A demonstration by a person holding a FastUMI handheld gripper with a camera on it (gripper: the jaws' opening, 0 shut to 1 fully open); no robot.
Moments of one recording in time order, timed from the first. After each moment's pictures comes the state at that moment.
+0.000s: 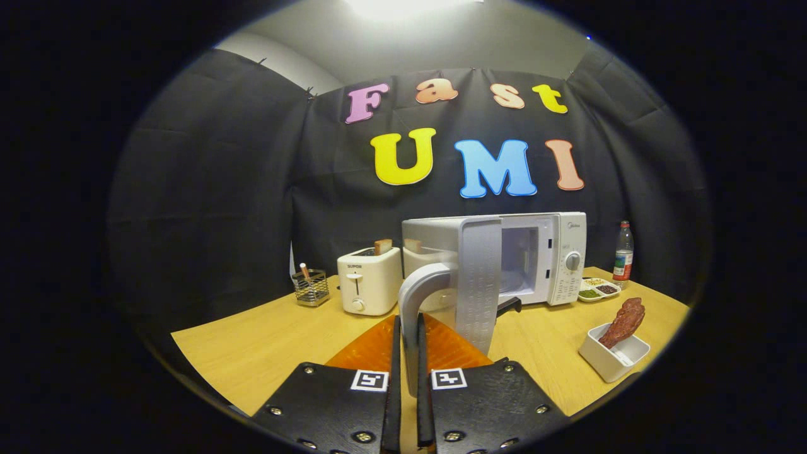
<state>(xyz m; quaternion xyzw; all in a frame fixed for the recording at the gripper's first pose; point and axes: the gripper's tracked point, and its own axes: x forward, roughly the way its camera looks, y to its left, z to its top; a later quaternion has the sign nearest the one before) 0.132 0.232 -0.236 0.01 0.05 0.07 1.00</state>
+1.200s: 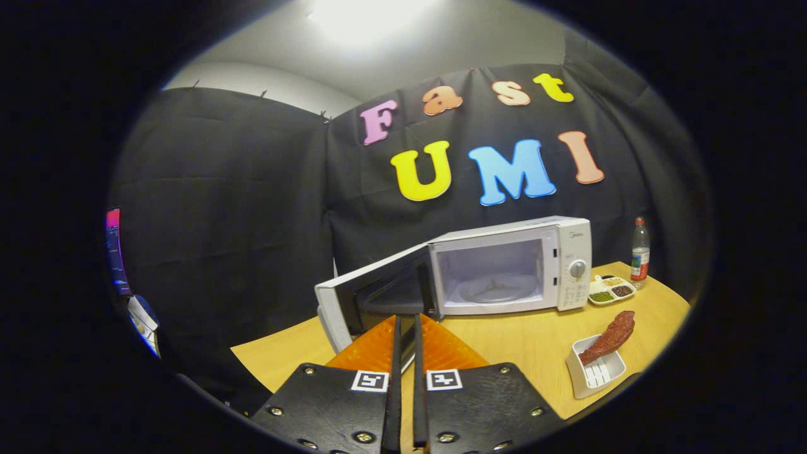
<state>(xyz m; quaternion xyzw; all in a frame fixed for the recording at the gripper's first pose) 0.086 0.123 -0.177 0.09 0.06 0.14 0.98</state>
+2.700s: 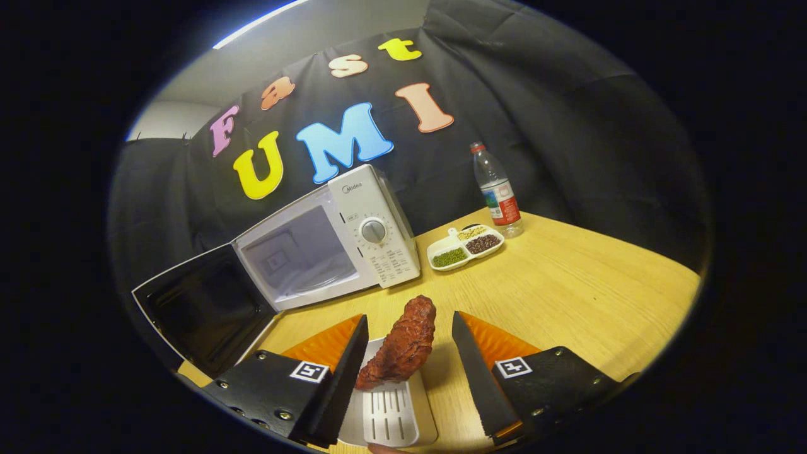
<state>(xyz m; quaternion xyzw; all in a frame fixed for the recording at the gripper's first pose) 0.154 -0.146 -0.305 0.22 0.15 -0.05 0.96</state>
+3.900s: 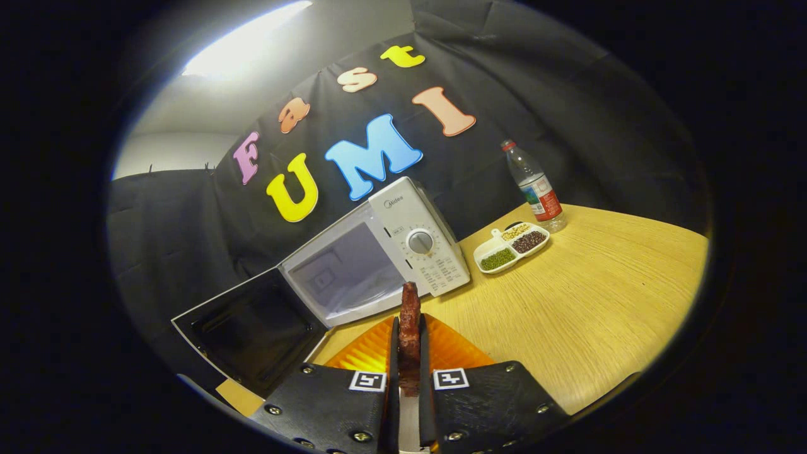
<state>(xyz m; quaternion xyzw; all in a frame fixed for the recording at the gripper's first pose) 0.153 -0.110 -0.256 0.27 0.10 0.01 0.96</state>
